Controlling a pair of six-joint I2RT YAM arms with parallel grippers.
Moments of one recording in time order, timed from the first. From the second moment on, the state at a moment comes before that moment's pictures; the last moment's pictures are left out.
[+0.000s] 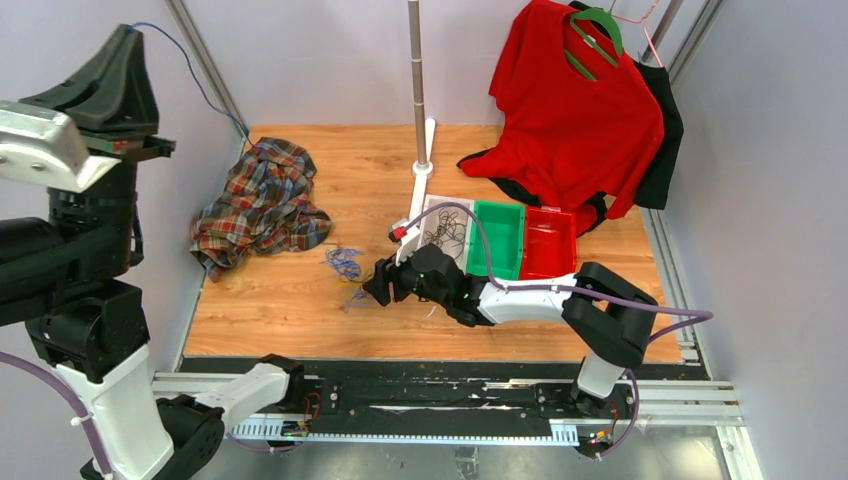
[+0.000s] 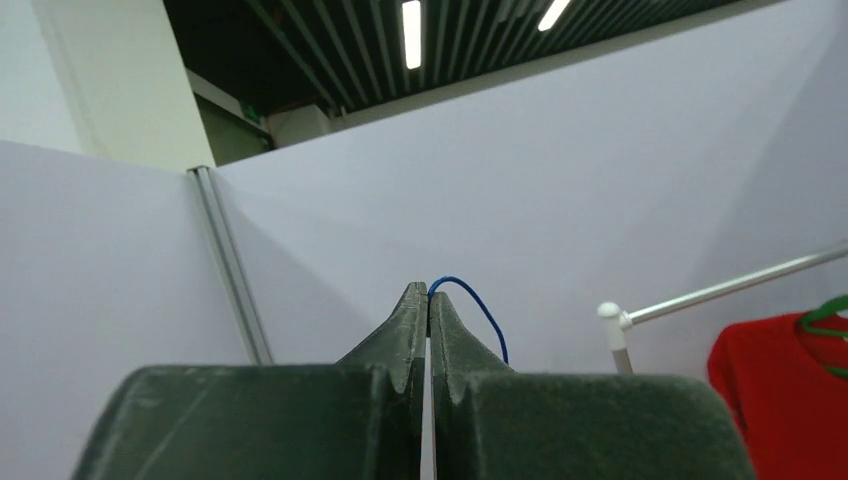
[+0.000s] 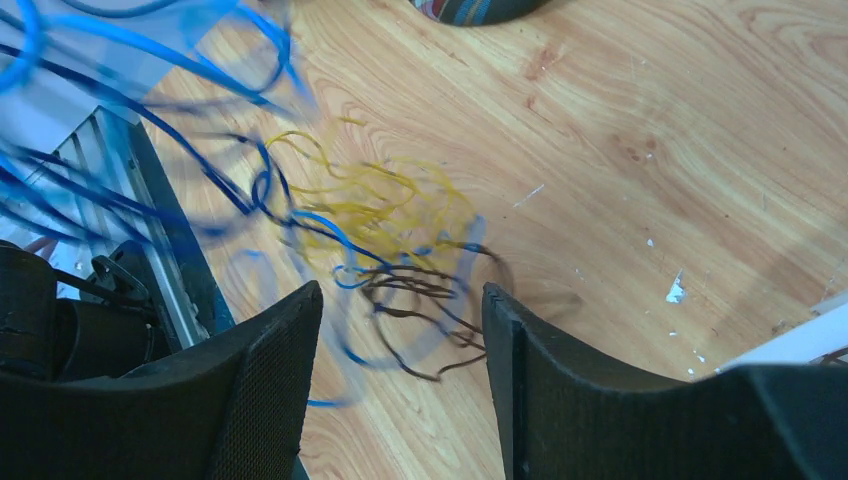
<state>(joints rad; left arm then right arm) -0.30 1.03 2.07 -0.31 0.02 0.39 1.09 1.69 0.89 0.51 0.04 0.39</state>
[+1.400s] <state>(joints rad) -0.30 0.91 1.75 -0.46 0.57 0.33 1.13 1.42 1.29 0.24 -0.04 0.09</state>
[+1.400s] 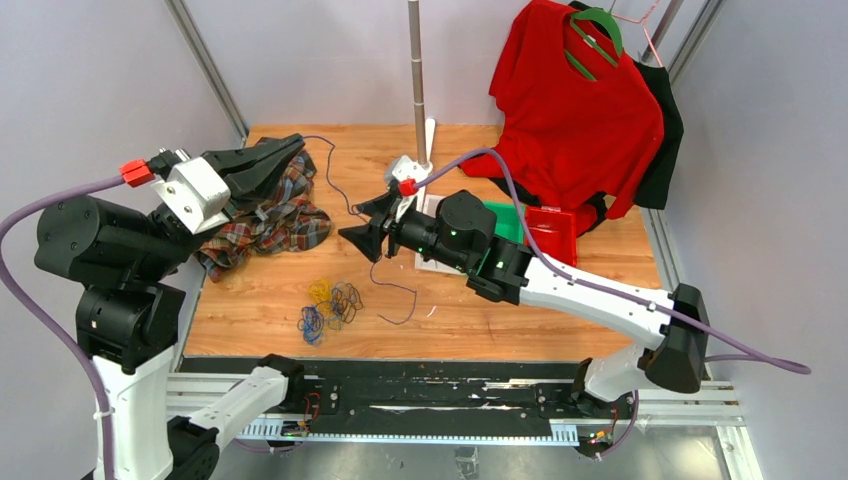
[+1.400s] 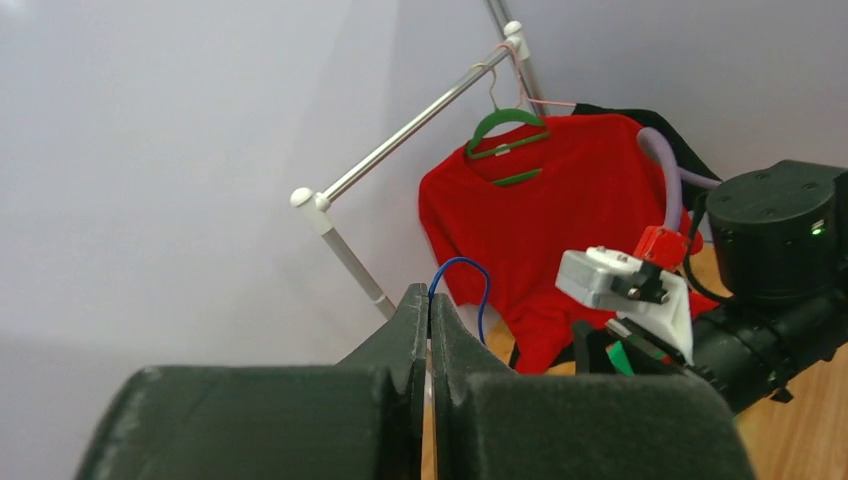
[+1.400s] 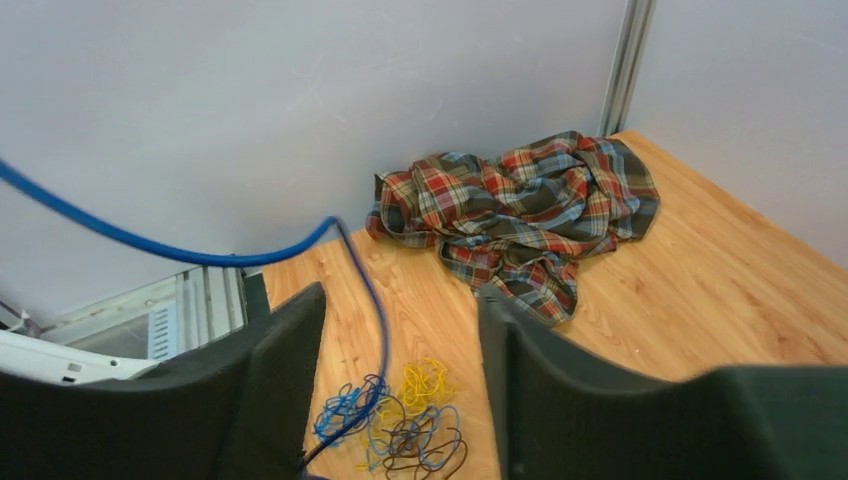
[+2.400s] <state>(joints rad) -0.30 0.85 1.13 -1.07 0.57 0.74 0.73 0.97 0.89 0.02 0.37 0.24</state>
